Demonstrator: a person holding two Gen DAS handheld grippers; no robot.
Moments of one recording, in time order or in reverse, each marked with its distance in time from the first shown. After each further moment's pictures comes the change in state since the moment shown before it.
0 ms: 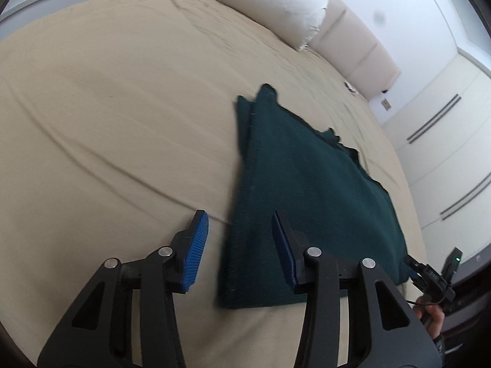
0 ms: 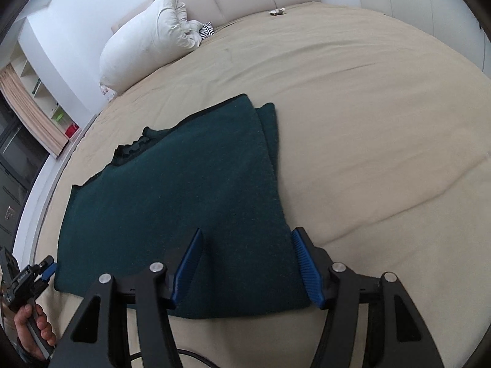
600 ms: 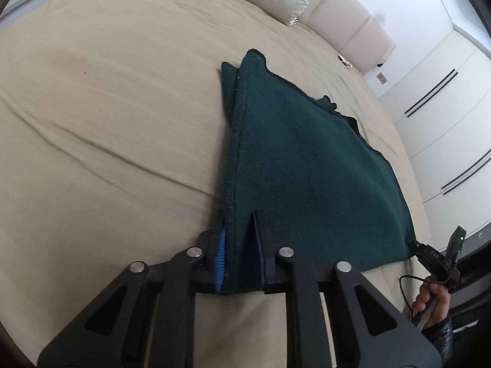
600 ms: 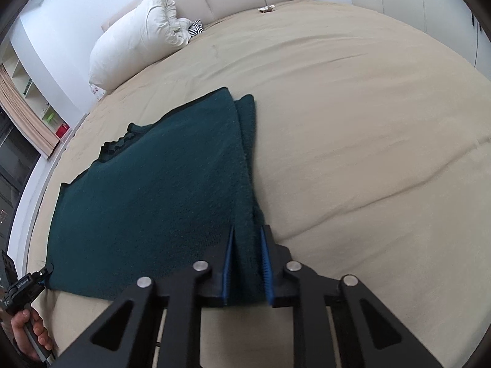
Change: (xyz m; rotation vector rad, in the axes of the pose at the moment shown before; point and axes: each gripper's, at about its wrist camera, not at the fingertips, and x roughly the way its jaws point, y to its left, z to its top) left arm 0.014 -0.008 -0.009 0.076 0.102 -0.026; right arm -0.002 -0.013 -0.009 0.000 0.003 -0.033
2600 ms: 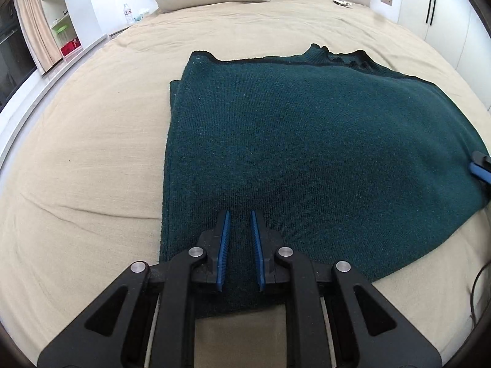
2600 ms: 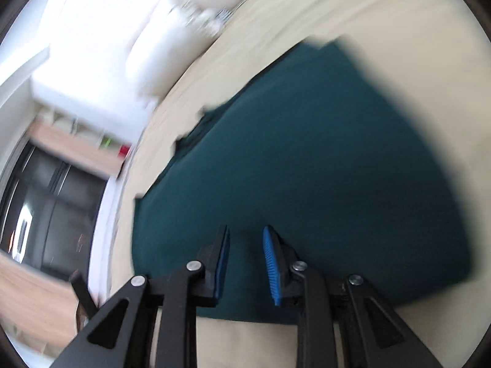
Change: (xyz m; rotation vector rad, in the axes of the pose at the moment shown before) left arm 0.034 -0.091 -0.014 0.421 0.010 0.414; right arm 0.033 0.020 -0.009 0.279 0.055 0.339
